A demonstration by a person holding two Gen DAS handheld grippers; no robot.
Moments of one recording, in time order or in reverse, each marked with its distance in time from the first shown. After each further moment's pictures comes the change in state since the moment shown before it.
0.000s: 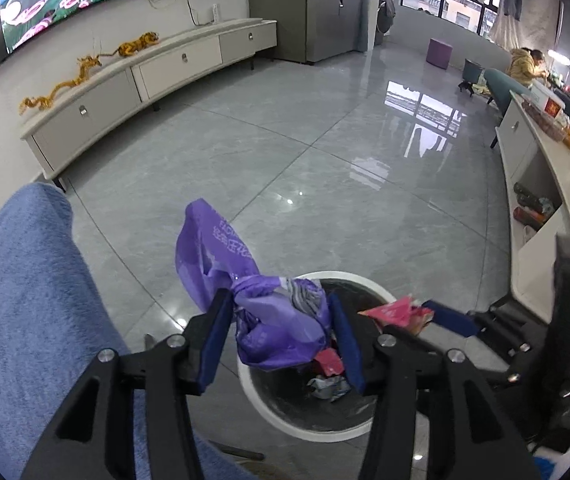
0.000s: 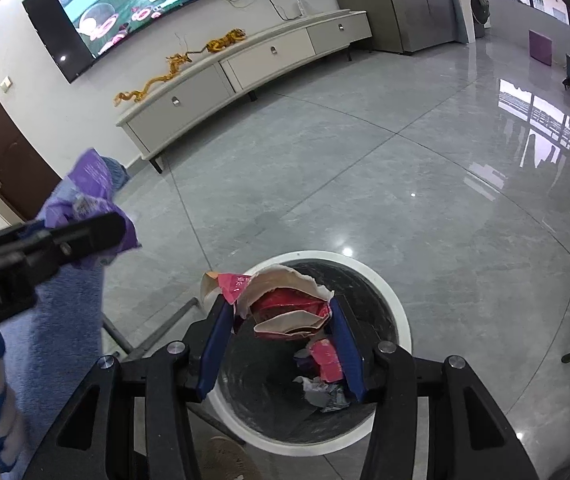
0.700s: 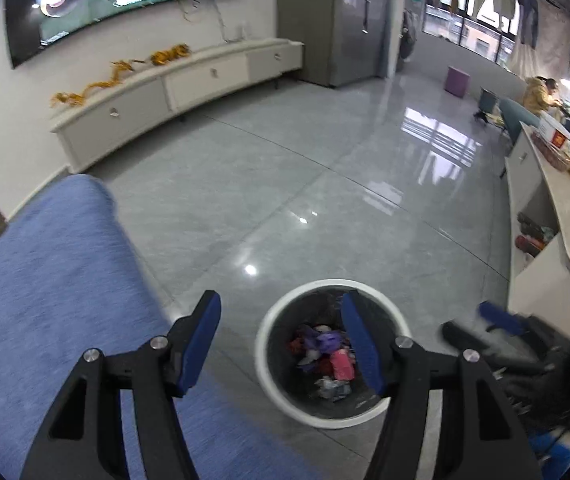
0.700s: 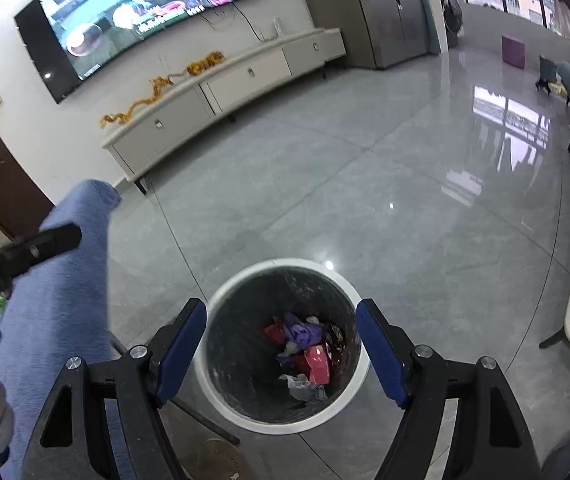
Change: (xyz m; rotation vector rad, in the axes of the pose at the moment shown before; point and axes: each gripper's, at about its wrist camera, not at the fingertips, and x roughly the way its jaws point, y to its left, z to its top) left arm -0.076 0.022 -0.023 -0.081 -0.092 0.082; right arm -0.084 0.006 -0.008 0.019 -0.112 -0.035
